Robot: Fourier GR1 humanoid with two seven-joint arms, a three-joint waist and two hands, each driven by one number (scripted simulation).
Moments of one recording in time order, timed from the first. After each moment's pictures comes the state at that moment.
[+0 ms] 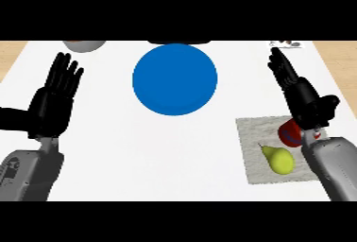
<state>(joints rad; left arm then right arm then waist) -0.30 0.31 -0.01 -1.44 0.40 0.13 -0.06 -0.40 -0.42 0.21 -1.42 -0.18 -0.14 -0.01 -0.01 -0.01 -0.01</state>
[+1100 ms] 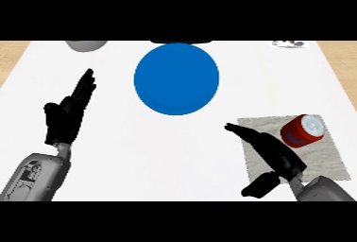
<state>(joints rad) -0.28 0.36 -0.16 -1.38 0.12 0.19 0.07 -0.23 -0.58 0.61 -1.53 0.18 0.06 0.13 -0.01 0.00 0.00</state>
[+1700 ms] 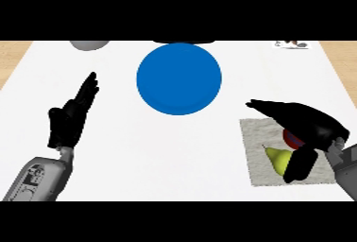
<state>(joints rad) -0.25 0.34 -0.16 -1.40 0.09 0.18 0.07 -0.46 -0.78 0.53 -1.68 0.12 0.46 0.48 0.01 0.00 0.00</state>
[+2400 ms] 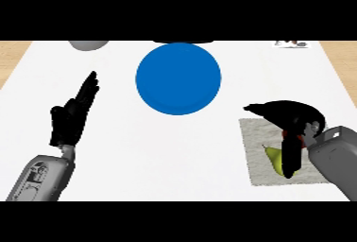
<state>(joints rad) -0.27 0.30 -0.12 -1.37 0.05 0.15 0.05 -0.54 -0.64 0.51 -1.53 0.18 0.75 0.65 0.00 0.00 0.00</state>
